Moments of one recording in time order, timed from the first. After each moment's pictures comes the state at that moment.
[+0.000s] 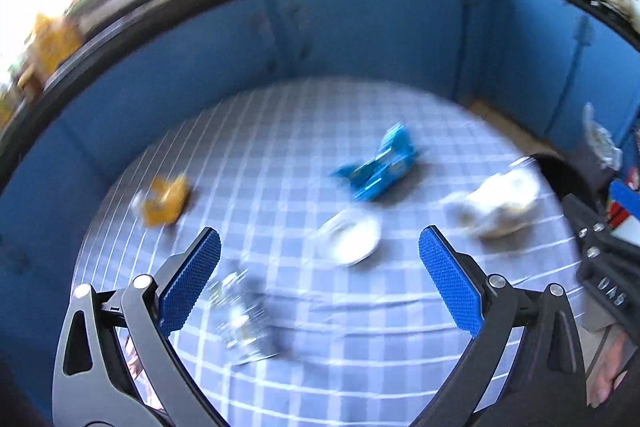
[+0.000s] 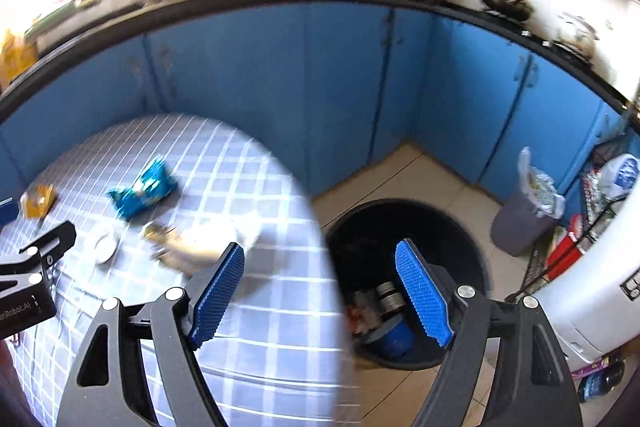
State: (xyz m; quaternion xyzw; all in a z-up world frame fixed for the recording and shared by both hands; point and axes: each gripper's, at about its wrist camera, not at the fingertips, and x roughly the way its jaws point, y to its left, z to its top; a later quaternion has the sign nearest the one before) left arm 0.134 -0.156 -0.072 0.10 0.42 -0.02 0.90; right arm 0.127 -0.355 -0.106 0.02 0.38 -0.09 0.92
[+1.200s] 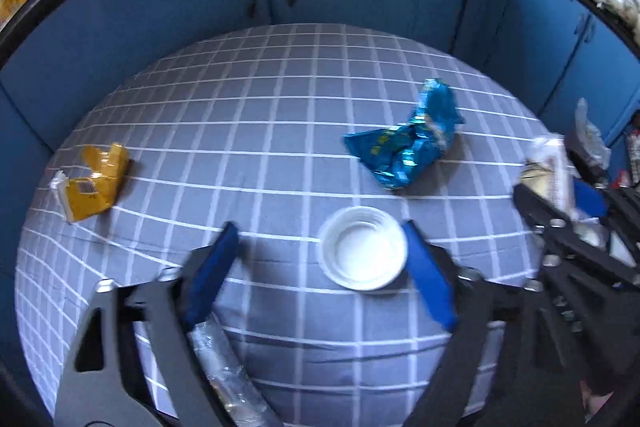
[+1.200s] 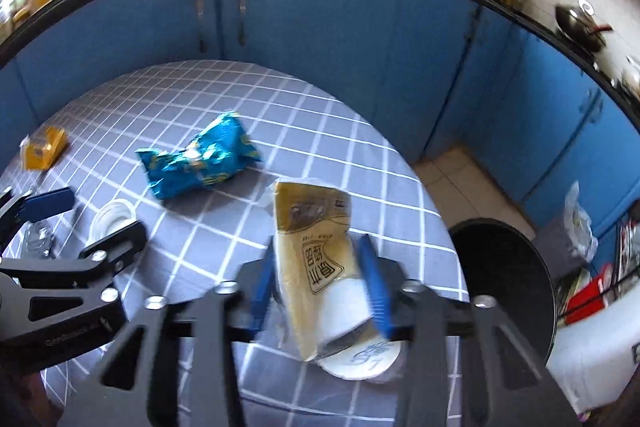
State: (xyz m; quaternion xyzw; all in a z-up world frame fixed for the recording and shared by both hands) left arm 0.198 -0.145 -0.131 0.06 0.47 -0.09 0.88; right arm 0.181 -0.294 -0.140 -0.06 0.40 -0.02 0.91
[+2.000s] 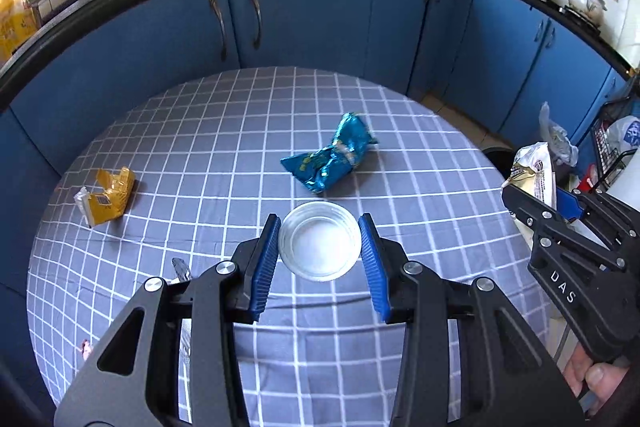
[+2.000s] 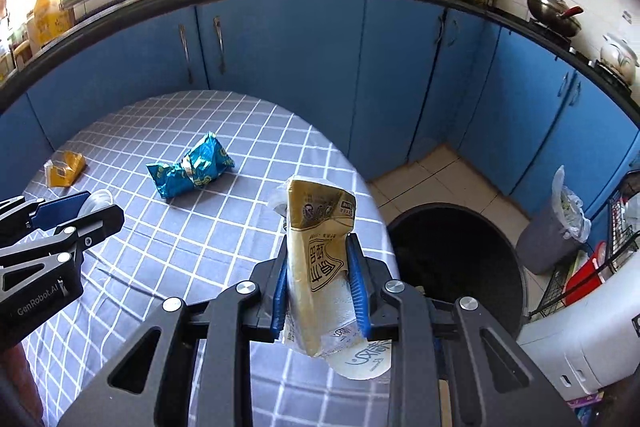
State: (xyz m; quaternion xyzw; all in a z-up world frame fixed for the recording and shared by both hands) left arm 0.138 -0.166 -0.074 0.07 0.42 -0.13 0.89; right arm 0.128 -0.342 -0.093 0.00 0.37 -0.04 0.93
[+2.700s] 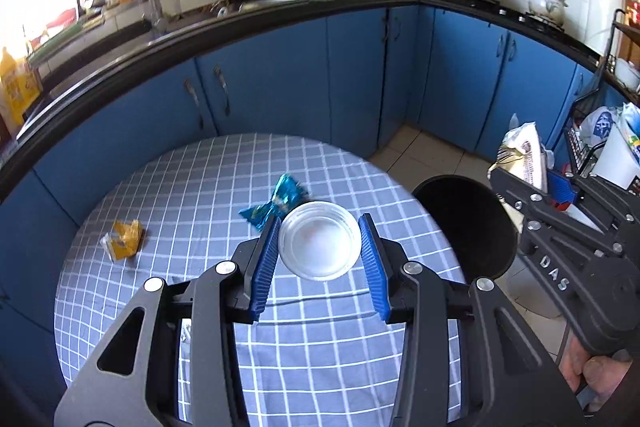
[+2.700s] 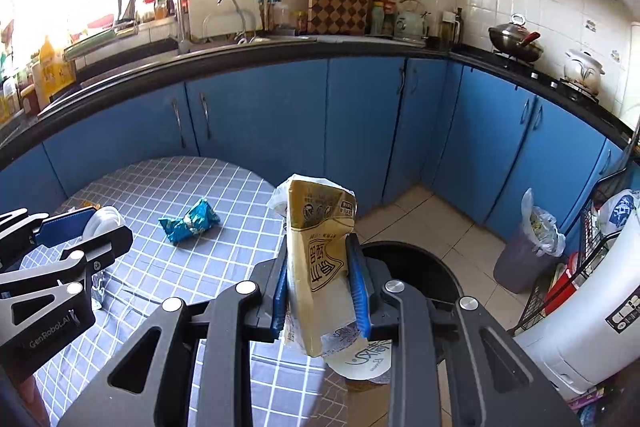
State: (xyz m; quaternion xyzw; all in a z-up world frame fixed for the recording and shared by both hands) left arm 0.079 -0.218 -0.003 0.10 0.35 -0.16 0.92; right arm 0.067 -0.374 -0.029 0.01 0.30 -0.07 0.95
